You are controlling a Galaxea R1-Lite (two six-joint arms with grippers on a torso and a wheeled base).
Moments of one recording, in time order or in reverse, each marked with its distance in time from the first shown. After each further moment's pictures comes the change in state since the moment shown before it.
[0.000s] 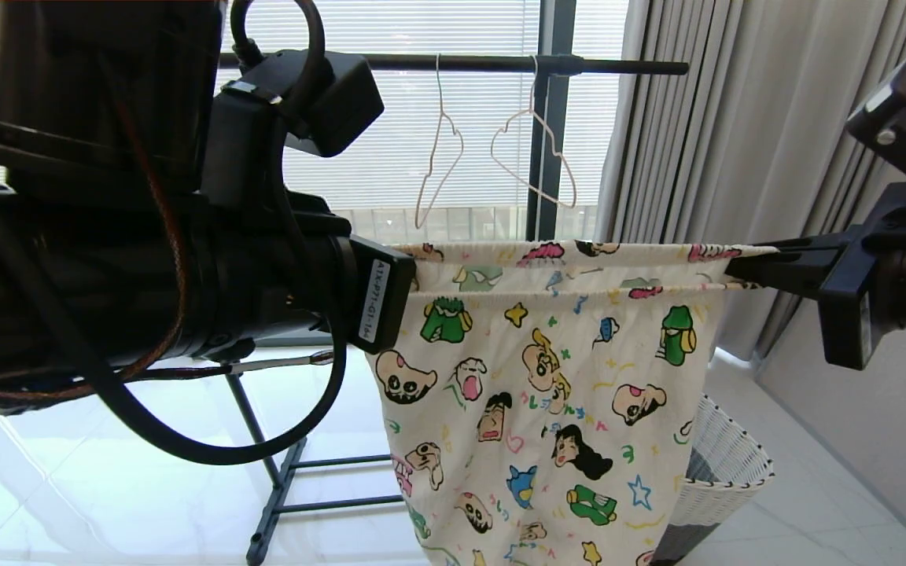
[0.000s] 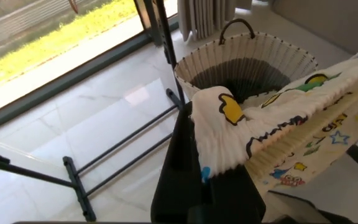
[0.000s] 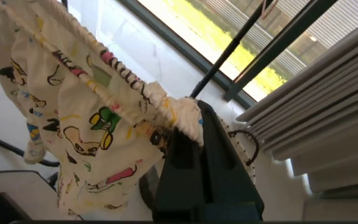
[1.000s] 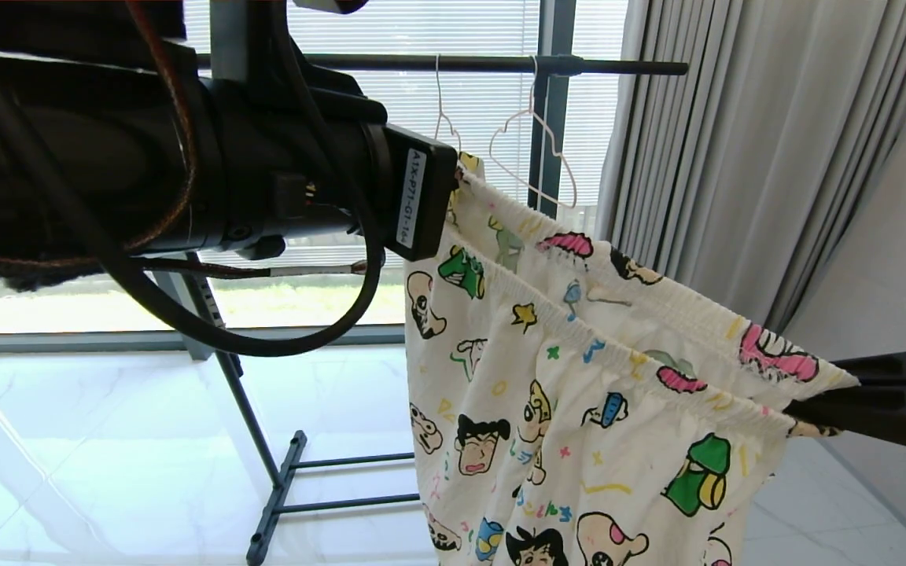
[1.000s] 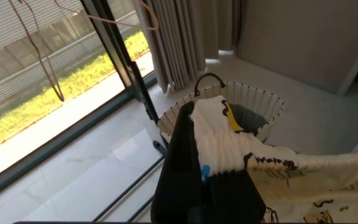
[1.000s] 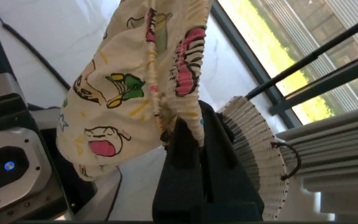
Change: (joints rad) left arm 0.002 0.051 -0.140 -0.123 -0.155 0.118; right arm 0.309 -0.116 -0.003 0.272 -0.008 0.005
